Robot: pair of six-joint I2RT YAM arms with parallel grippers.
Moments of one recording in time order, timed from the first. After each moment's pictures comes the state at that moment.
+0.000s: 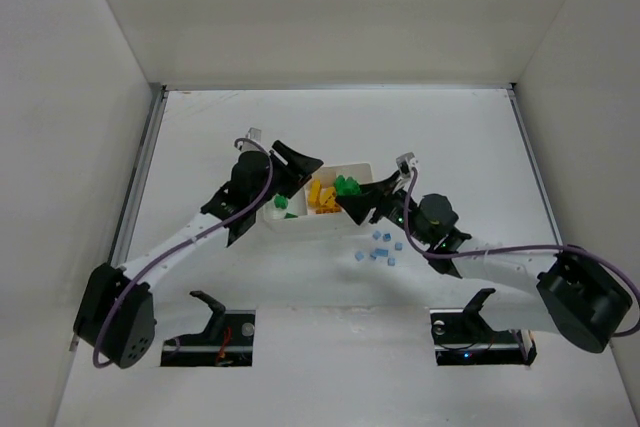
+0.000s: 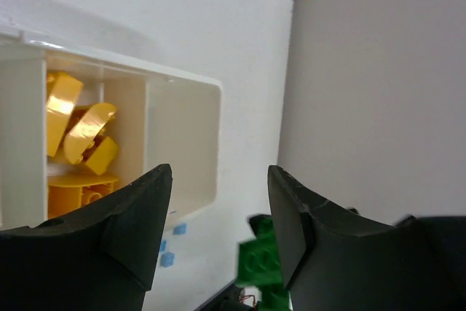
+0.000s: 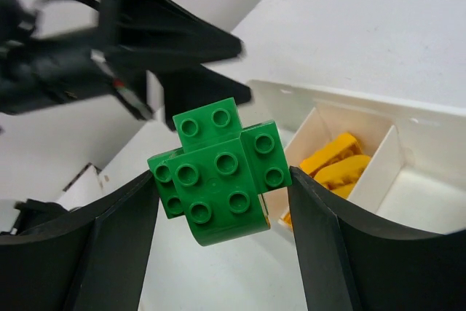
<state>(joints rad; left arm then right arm) -0.55 1.21 0.70 0.12 0.04 -1.21 0.75 1.21 0.40 0.90 -0.12 0.57</state>
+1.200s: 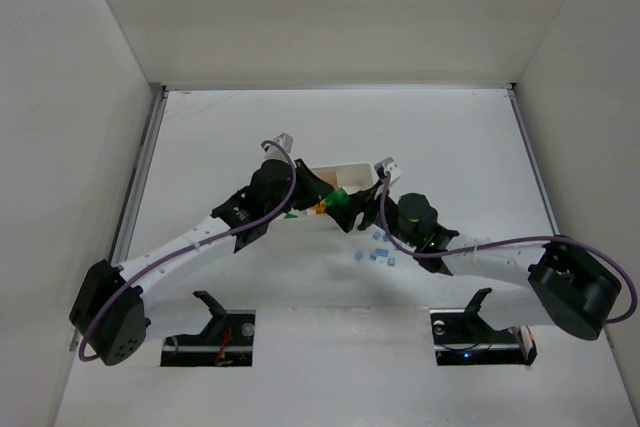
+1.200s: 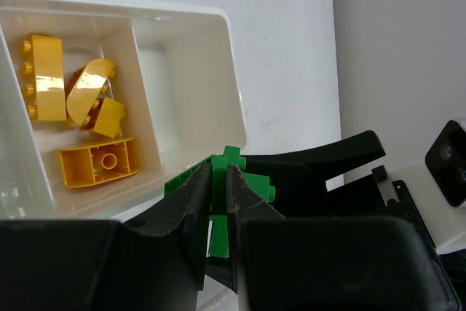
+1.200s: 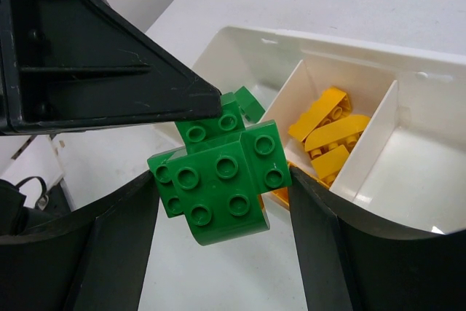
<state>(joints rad) -0.74 1.16 0.76 -0.02 -0.05 -0.96 0.85 1.29 0.47 0.73 -0.02 0.48</state>
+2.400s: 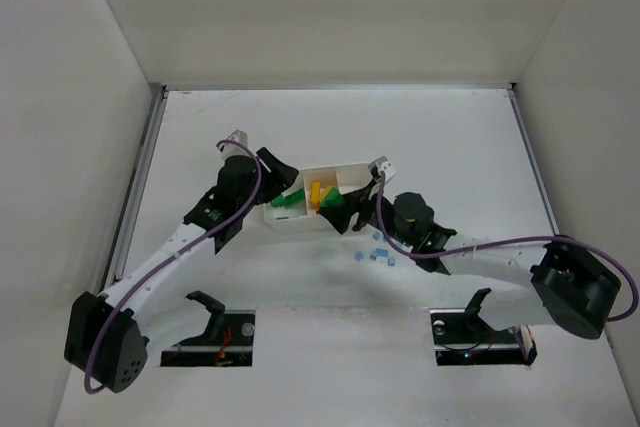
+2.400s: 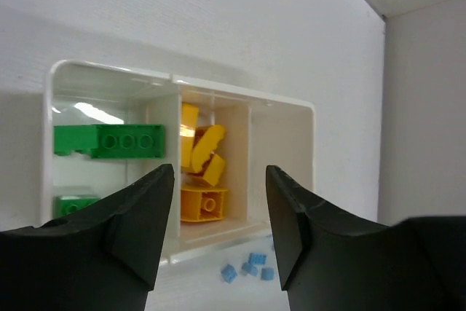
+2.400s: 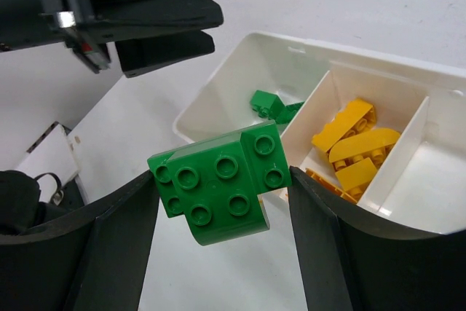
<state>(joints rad) -0.49 1.06 0.69 -0.10 -0.11 -0.91 0.88 1.29 0.51 0.71 -0.02 0.47</state>
